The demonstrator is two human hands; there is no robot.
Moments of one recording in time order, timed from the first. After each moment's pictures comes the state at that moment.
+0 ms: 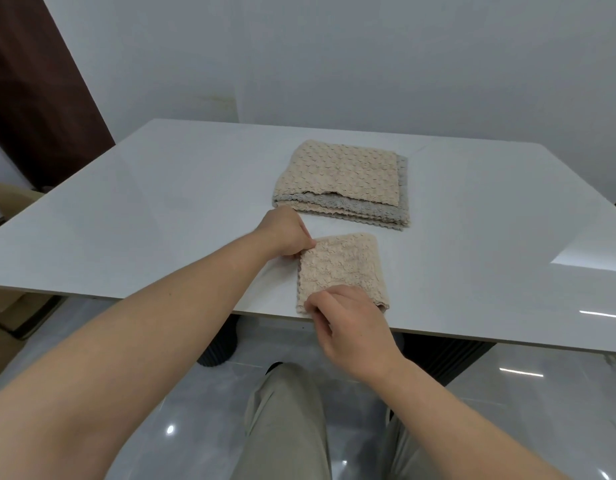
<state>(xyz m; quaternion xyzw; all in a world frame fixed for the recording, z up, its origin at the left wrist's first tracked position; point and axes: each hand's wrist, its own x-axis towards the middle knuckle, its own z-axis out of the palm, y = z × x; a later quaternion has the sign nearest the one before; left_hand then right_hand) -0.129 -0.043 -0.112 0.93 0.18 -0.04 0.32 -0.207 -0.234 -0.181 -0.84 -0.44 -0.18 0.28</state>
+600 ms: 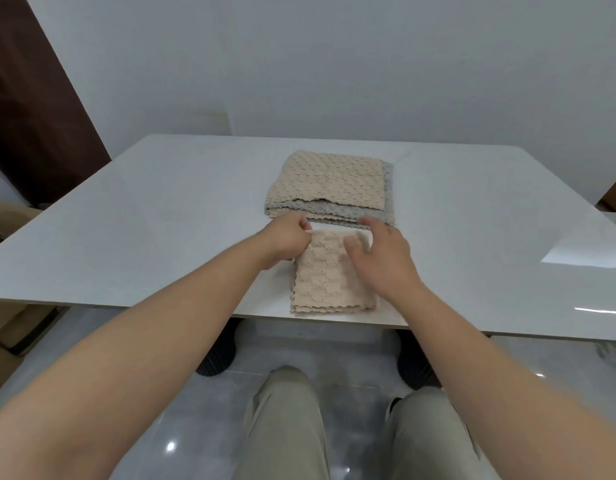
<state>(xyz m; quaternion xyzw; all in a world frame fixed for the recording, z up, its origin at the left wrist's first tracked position) -0.147 -0.068 -0.092 0.89 0.14 -0.03 0.43 -0.133 -0.256 -0.118 -0.92 -0.14 -0.03 0.36</state>
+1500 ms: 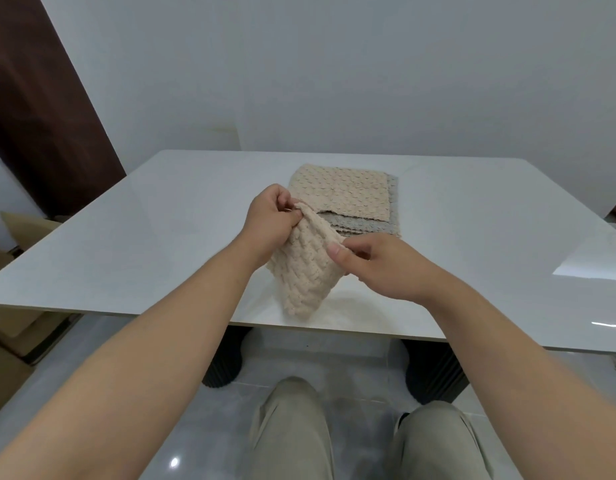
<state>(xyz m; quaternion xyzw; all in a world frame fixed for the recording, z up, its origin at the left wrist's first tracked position) -0.164 -0.050 -0.062 0.77 0.12 0.20 0.59 -0.164 -0.266 -0.052 -0.86 -0.35 0.08 0.36</state>
